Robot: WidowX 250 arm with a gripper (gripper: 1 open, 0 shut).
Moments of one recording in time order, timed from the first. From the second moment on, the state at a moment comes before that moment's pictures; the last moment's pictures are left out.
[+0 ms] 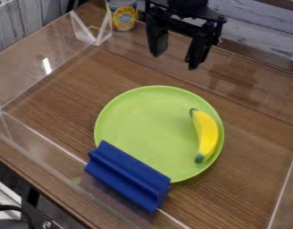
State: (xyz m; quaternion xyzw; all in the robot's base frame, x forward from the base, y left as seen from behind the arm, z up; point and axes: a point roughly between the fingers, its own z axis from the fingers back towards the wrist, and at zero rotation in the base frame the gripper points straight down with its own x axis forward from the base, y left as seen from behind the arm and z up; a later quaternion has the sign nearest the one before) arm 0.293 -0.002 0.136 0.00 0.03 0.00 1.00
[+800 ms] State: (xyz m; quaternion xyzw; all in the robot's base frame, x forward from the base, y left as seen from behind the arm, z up) arm 0.183 -0.046 0.139 0.00 0.02 -0.13 0.99
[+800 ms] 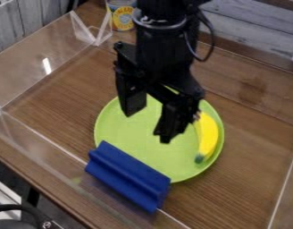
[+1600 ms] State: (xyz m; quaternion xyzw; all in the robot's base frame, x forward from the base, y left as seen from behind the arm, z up) arm 0.173 -0.018 0.117 0.01 0.01 -0.32 0.95
